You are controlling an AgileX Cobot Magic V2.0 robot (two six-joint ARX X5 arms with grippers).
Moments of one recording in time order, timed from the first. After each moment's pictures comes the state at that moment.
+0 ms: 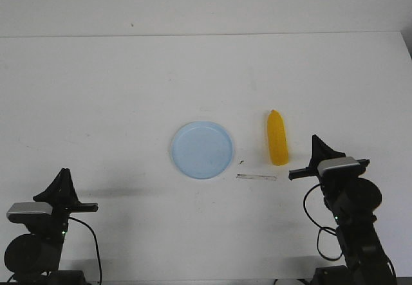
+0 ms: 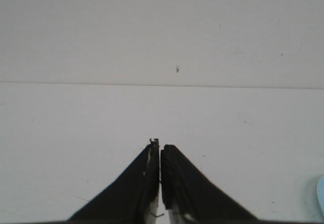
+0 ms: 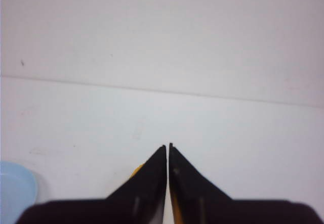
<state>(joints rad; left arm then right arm) -0.02 0.14 0.36 -0.06 -0.04 -0.03 0.07 0.66 0.48 0.09 -0.08 -0.03</state>
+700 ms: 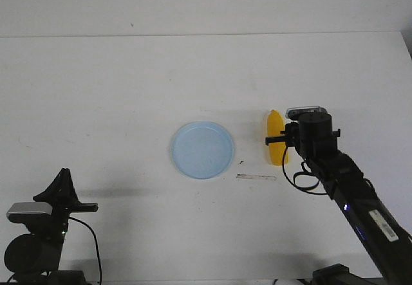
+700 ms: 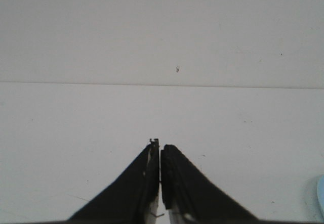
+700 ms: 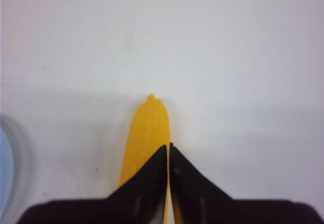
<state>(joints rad) -0.02 0.14 0.36 -0.06 -0.04 -0.03 0.23 1.28 1.05 -0.47 0.16 0.13</state>
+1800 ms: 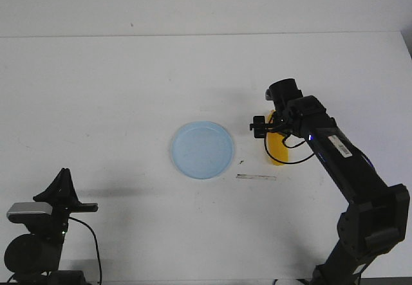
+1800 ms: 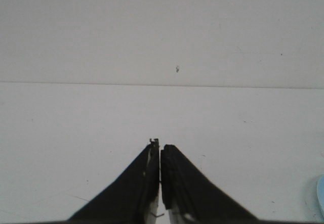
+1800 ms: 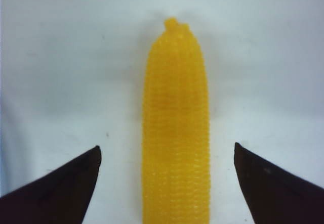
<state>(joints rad) -0.02 0.14 0.36 -0.06 -0.04 -0.03 0.24 1.78 1.51 -0.95 0.08 0.29</state>
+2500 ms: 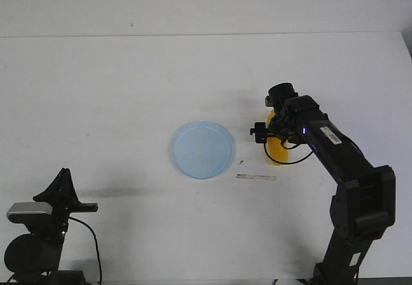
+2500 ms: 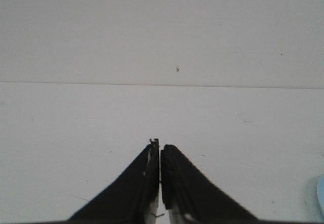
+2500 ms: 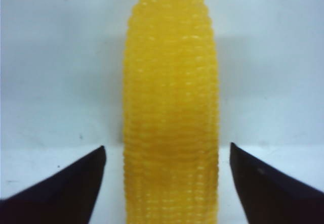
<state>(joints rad) -0.02 0.14 0.36 -0.06 -0.04 -0.03 0.20 1.88 1.50 -0.96 0.03 0.28</state>
